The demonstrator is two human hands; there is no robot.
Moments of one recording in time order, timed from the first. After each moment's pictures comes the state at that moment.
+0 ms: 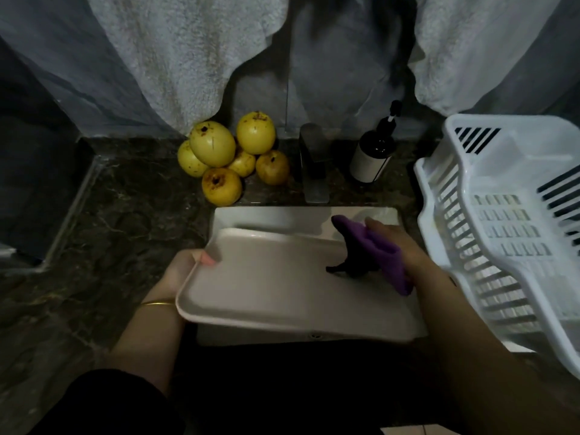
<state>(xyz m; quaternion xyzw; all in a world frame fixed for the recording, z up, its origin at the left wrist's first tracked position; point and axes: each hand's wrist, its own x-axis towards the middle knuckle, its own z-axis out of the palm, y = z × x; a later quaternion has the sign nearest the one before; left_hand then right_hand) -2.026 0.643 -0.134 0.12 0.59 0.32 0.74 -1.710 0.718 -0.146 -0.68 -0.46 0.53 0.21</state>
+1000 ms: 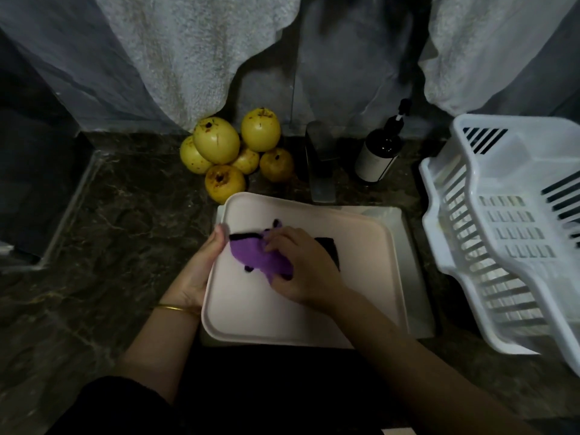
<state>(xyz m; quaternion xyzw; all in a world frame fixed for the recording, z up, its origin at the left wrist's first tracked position) -2.018 0.661 -0.175 0.09 0.40 0.43 0.81 -1.828 0.673 -0.159 -0.41 -0.85 0.25 0.21</state>
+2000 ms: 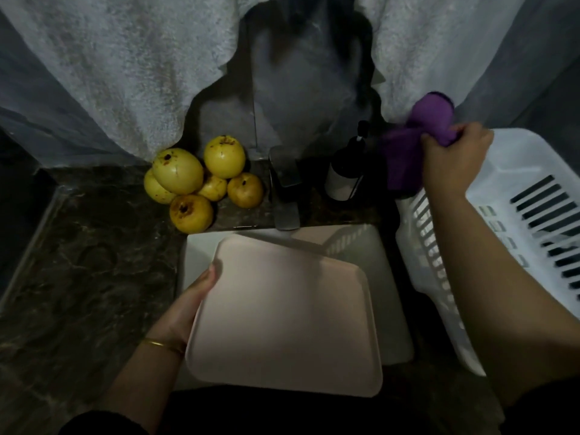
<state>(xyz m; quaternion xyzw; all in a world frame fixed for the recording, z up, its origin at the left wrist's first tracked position) -1.981 0.675 -0.179 0.15 0.53 0.38 0.75 -1.636 0.839 -0.075 -0.72 -0.48 0.01 0.50</state>
